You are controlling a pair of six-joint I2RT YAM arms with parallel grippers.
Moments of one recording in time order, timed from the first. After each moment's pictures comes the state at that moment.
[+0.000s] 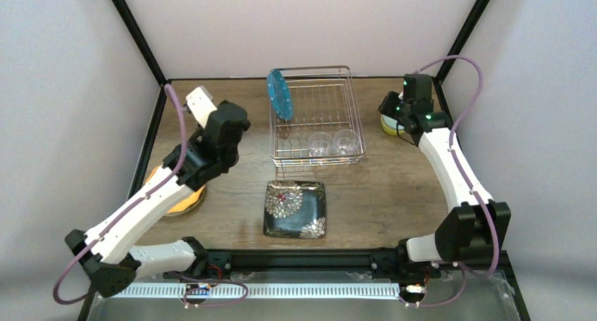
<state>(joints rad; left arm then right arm) -0.75 1.19 1.32 -0.56 -0.99 -0.85 0.09 1.40 1.26 -0.51 0.02 0.49</state>
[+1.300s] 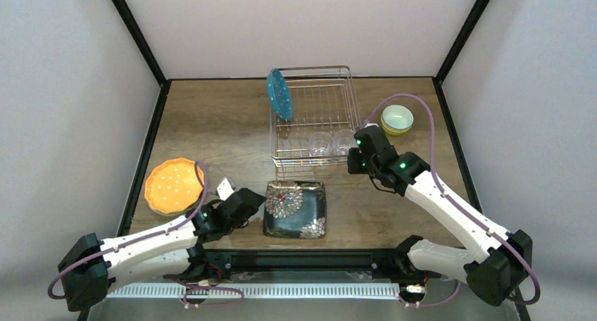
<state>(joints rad) -0.99 0.88 0.39 -0.37 -0.45 -1.54 0.60 1.09 0.96 -0.73 0.22 0.50</state>
